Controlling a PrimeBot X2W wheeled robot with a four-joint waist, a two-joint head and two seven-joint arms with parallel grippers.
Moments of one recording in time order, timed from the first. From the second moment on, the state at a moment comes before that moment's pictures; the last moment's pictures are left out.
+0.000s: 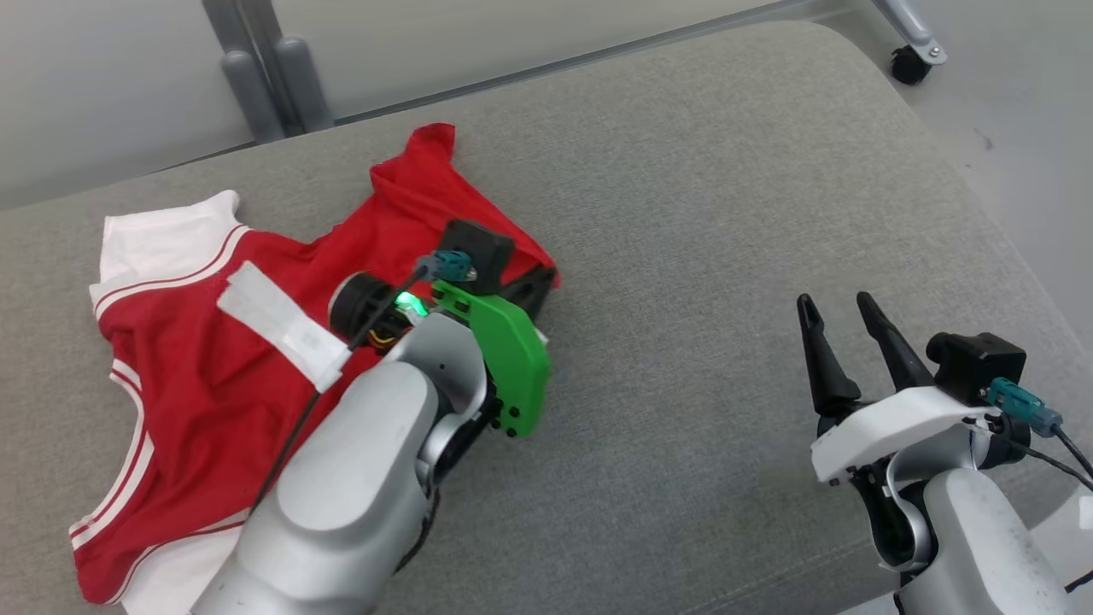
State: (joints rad) left arm -0.67 0.10 -0.67 0.47 -0.50 -0.08 0.26; right arm -0.24 -0.10 0.07 0.27 0.35 0.13 -0.12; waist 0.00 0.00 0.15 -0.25
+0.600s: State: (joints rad) left arm -0.62 0.05 -0.85 0.57 -0.59 -0.09 0.28; right arm -0.27 -0.08 0.05 0.31 0.36 0.13 -0.15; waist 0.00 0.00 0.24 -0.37
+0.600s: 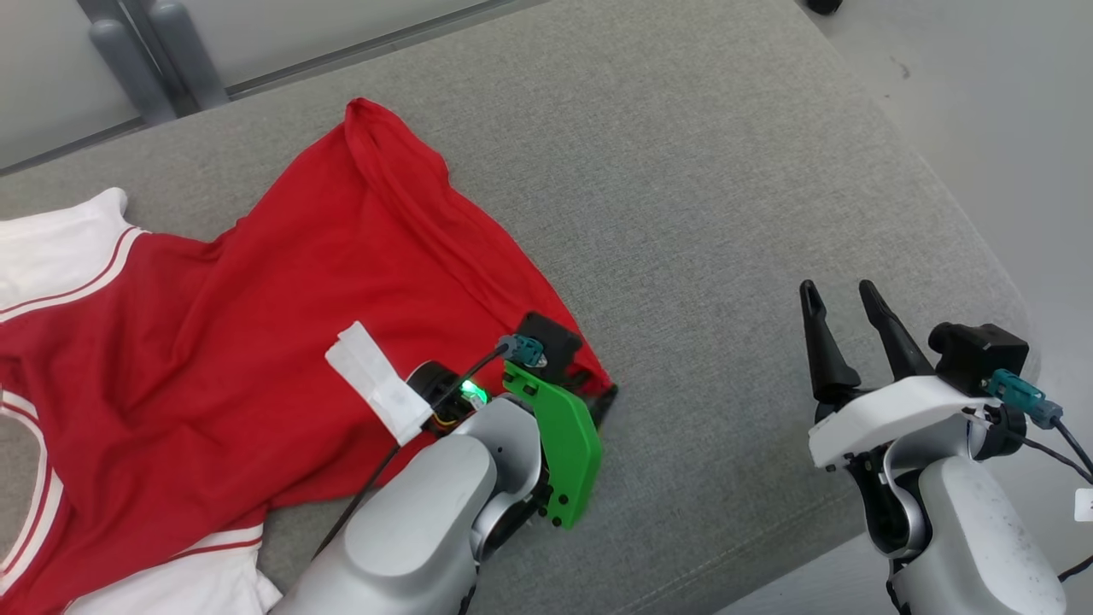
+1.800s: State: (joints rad) left arm -0.08 0.46 -0.52 0.03 -0.68 0.38 -0.21; right arm -0.08 -0.11 0.06 0.24 0.33 0.13 -0.12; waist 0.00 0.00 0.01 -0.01
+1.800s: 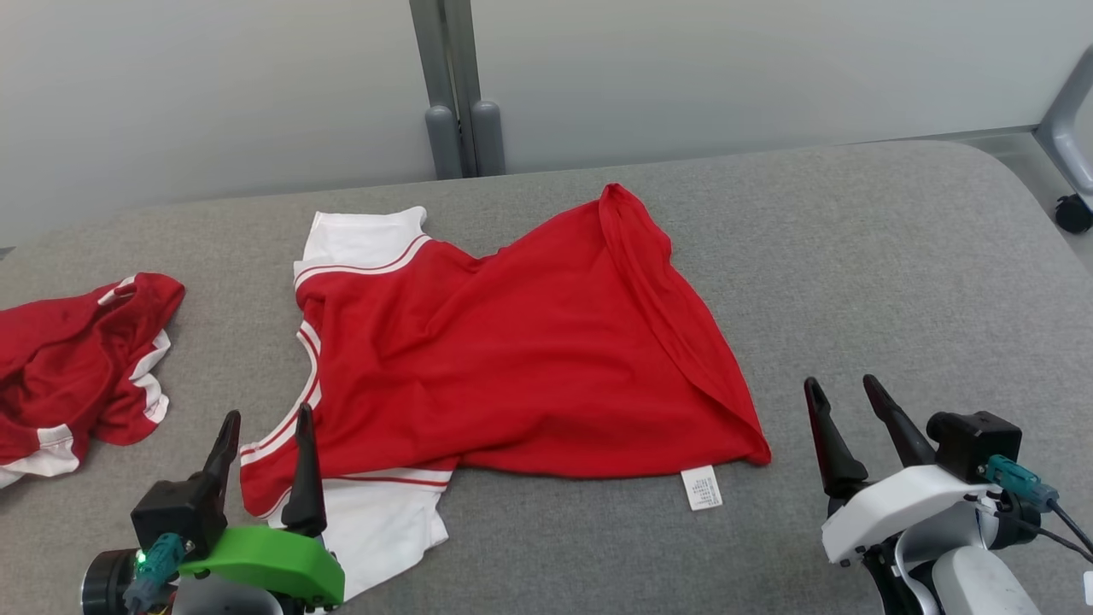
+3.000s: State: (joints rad) left arm -0.07 0.45 -0.54 0.03 -0.72 0.37 -0.14; right arm -0.18 -0.09 0.01 0.47 0.29 0.13 0.23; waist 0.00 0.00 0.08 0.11
